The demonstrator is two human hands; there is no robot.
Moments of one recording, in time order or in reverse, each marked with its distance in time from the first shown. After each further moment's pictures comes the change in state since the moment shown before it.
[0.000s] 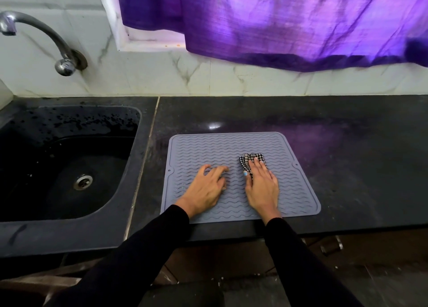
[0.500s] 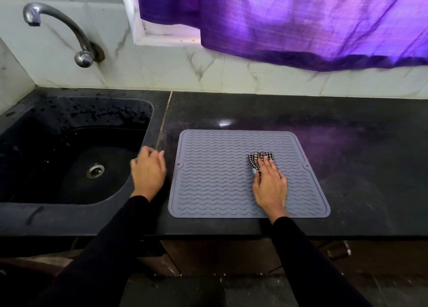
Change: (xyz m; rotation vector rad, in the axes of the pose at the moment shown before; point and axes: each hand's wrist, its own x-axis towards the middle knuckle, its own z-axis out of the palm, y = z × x) left_hand -0.069 -0.093 -0.030 -0.054 0.203 -0.935; right_hand 0.001 0.000 0.003 -0.027 0.005 0.000
